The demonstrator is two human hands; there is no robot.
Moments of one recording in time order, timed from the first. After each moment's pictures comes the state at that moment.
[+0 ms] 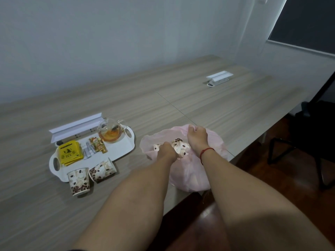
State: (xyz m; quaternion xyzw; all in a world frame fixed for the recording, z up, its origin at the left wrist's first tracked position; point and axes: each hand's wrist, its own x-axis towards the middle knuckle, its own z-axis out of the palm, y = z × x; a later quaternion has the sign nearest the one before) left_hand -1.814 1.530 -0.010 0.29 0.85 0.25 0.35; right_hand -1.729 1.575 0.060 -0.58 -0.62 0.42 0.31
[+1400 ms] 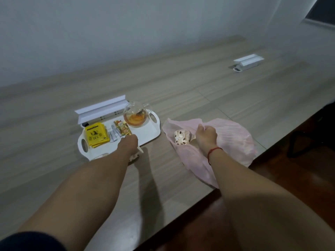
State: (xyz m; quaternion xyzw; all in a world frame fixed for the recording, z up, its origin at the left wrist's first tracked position) left_hand -2.044 1.406 -0.060 0.41 0.89 -0.01 0.19; right_hand -1.814 1.526 0.013 -0.63 -0.61 0.40 0.27
